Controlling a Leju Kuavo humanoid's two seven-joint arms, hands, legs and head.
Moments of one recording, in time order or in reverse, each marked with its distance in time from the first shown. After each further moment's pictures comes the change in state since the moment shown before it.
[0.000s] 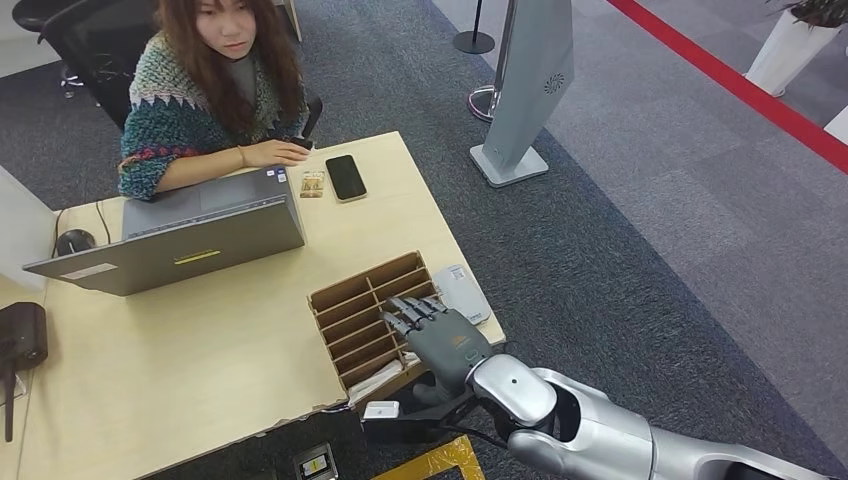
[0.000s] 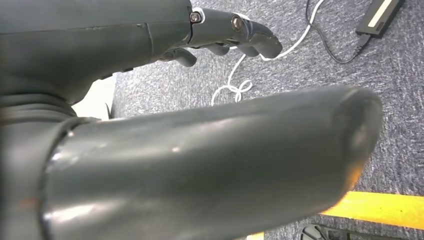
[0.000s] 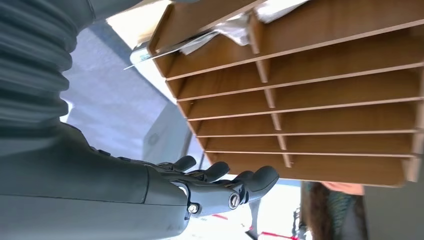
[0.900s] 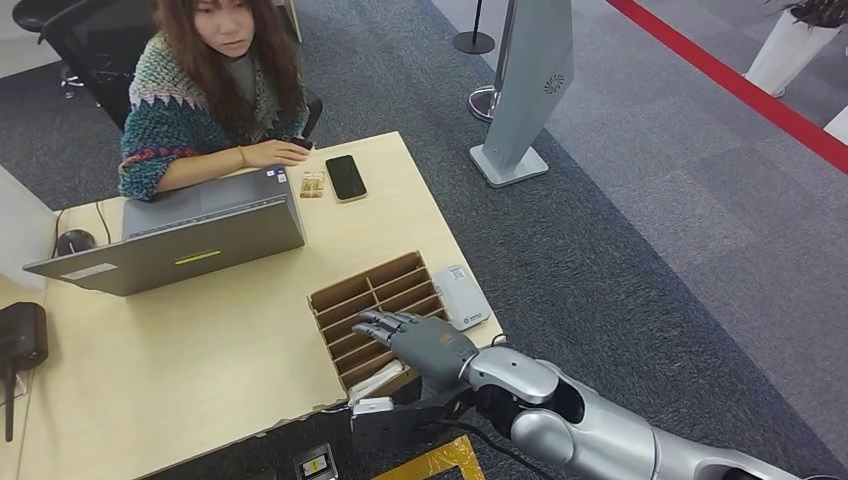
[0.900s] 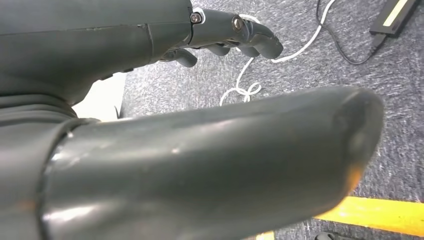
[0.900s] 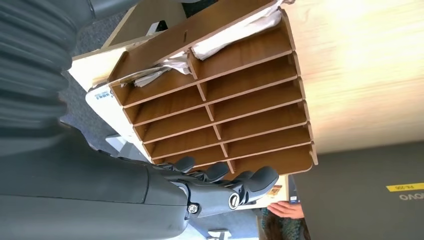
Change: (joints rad) left arm 0.003 0.014 -0.053 0.000 0.042 0.000 0.025; right arm 0.003 0.054 -0.089 -0.095 -0.332 0.124 -0.080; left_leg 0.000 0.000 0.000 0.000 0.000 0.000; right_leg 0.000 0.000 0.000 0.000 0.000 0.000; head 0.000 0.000
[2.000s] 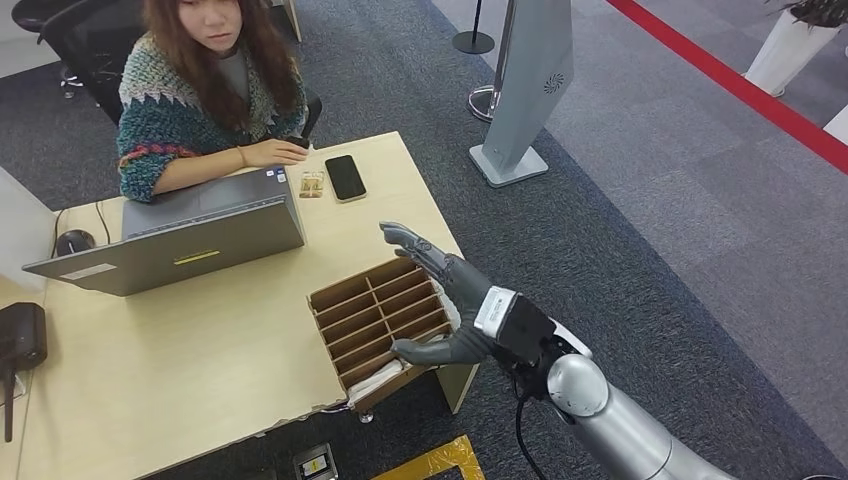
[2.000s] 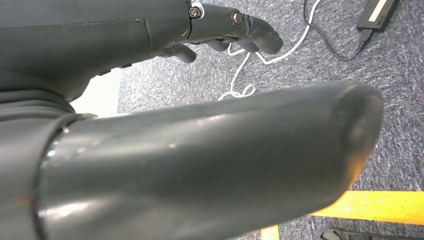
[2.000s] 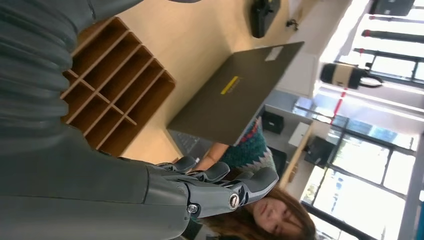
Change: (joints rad) left arm 0.004 0.006 -0.034 0.000 -0.046 -0.029 0.002; right arm 0.095 0.103 -0.320 0.016 -0.655 -0.216 -0.531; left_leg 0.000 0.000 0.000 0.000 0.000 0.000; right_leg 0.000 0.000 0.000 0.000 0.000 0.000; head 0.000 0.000
